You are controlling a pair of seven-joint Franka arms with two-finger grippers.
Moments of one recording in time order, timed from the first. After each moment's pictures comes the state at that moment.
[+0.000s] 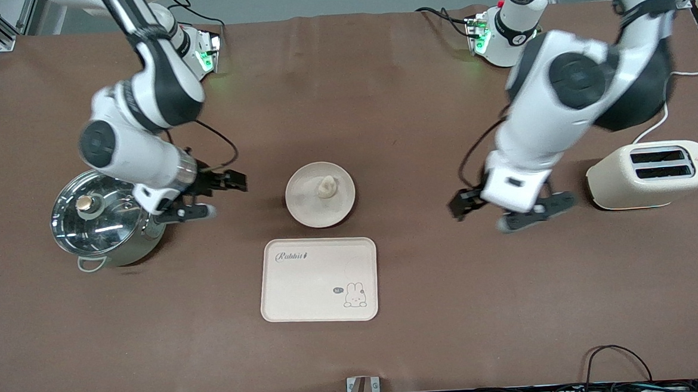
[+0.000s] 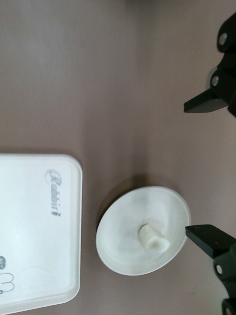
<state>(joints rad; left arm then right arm) -0.24 0.31 -0.16 -1.45 0.05 1.90 -0.69 0.43 0.24 -0.07 -1.98 0.35 2.16 0.16</state>
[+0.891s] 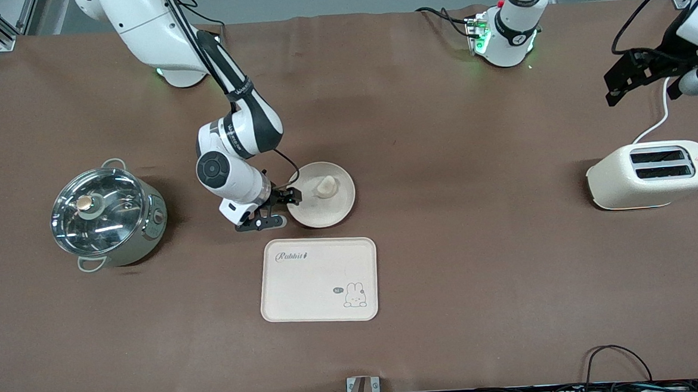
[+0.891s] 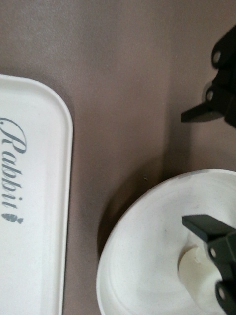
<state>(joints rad) 0.01 -0.07 -0.17 -1.51 0.05 1.48 -0.15 0.59 0.52 -0.07 -1.97 0.40 2.44 0.17</state>
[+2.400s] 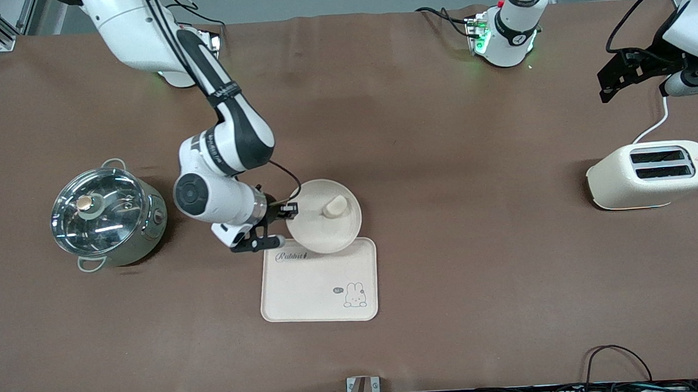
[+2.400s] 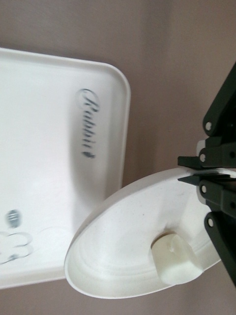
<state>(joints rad) 0.02 -0.08 -0.17 -1.55 0.05 1.48 -0.14 0.51 0.57 -0.09 -1.61 0.47 2.16 0.17</state>
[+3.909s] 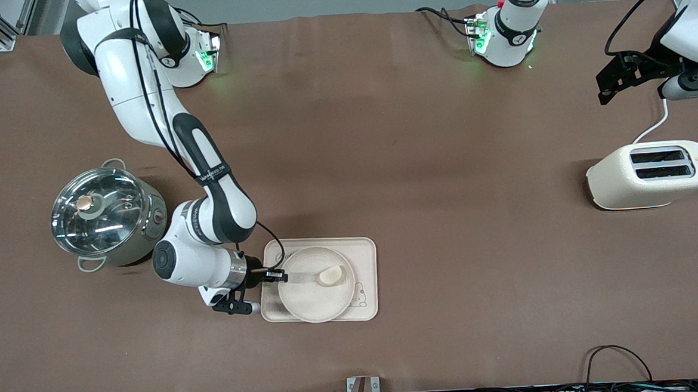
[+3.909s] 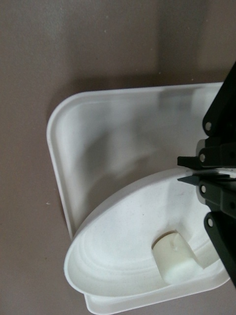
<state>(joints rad) 0.02 -0.08 -0.17 -1.56 0.05 1.49 -0.14 0.38 0.95 -0.08 -1.26 0.66 2.26 0.06</state>
